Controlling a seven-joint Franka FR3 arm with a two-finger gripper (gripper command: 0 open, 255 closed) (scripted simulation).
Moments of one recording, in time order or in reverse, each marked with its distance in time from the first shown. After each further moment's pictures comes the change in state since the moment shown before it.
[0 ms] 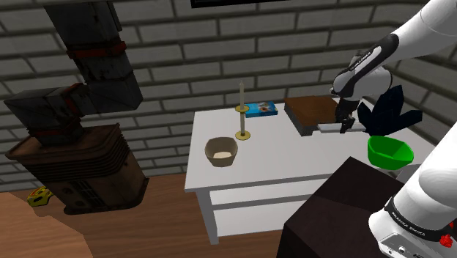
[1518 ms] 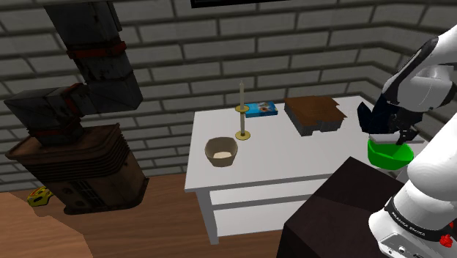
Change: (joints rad) arm -0.246 0.076 -0.267 -0.030 0.101 0.077 -0.603
